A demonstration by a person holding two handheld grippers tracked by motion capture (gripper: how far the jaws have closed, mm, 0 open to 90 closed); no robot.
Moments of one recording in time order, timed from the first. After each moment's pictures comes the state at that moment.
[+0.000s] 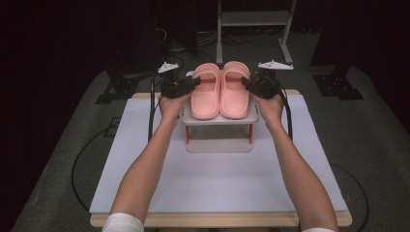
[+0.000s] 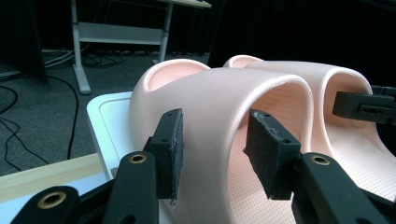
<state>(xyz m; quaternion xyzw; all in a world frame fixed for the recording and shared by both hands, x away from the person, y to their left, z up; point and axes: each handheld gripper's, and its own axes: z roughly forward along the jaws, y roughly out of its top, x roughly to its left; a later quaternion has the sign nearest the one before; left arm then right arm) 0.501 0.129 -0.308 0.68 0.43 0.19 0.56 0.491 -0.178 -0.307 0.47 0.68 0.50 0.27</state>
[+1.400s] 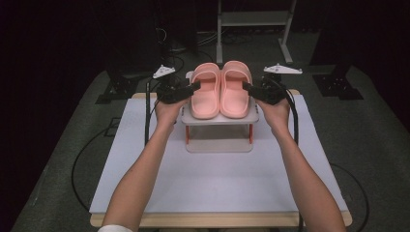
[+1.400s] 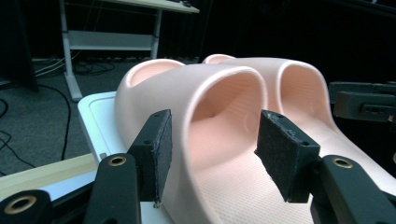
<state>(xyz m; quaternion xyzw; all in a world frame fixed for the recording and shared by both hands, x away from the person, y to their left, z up) 0.471 0.135 -0.300 0.68 0.41 0.18 0.58 0.461 -0.187 -0.299 0.45 0.68 0.52 0.24</state>
